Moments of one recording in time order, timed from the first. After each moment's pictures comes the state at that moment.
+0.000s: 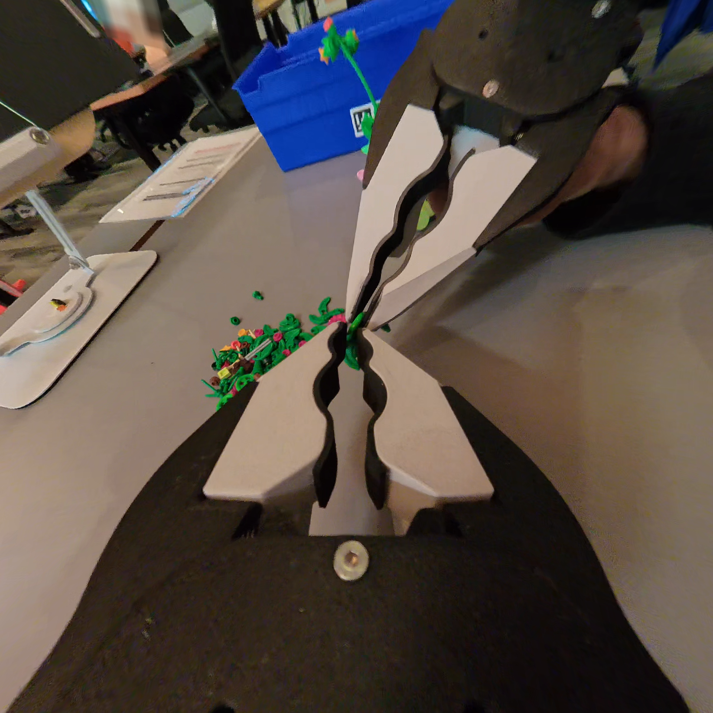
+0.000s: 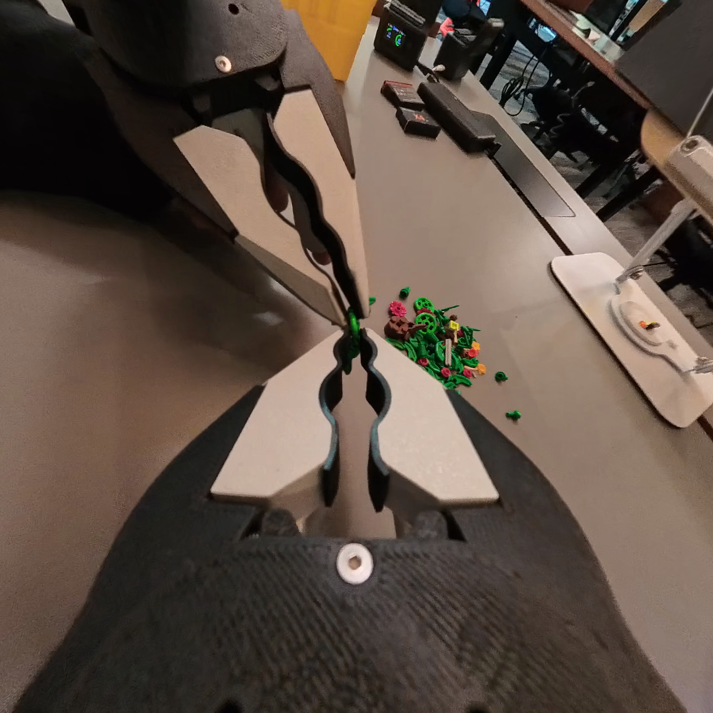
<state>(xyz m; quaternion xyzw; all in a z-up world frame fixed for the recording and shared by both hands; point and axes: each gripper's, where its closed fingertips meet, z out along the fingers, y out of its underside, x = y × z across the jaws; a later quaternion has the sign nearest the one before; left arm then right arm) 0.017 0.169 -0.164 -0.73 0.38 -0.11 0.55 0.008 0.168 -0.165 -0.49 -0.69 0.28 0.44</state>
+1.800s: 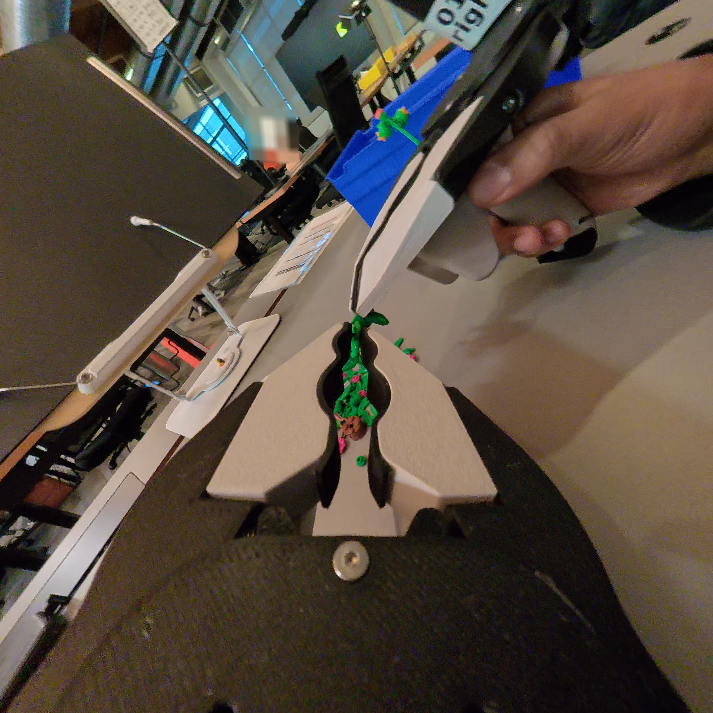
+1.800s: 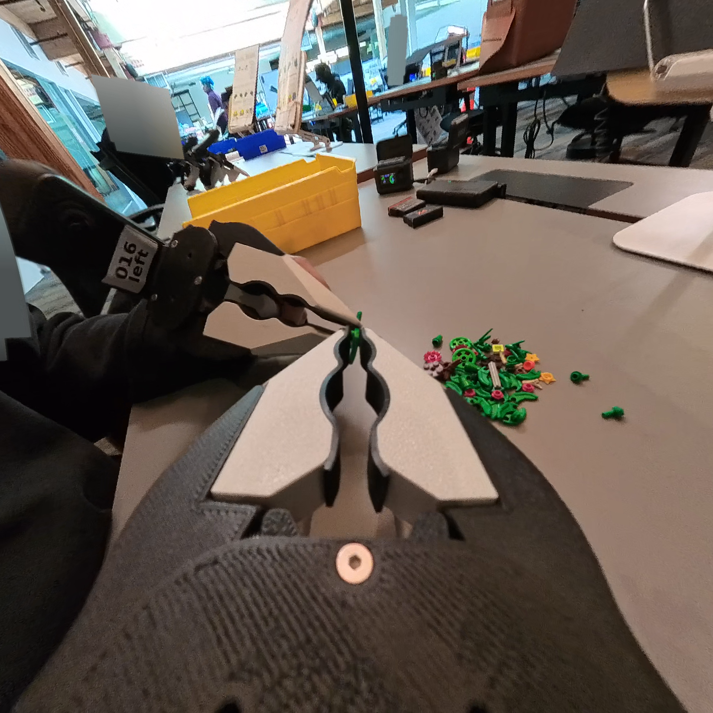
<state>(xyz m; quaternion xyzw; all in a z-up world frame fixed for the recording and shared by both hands) 0.015 0.179 -0.129 -0.65 0.38 0.06 0.65 0.010 0.176 -0.122 -0.56 -0.51 0.54 0.36</state>
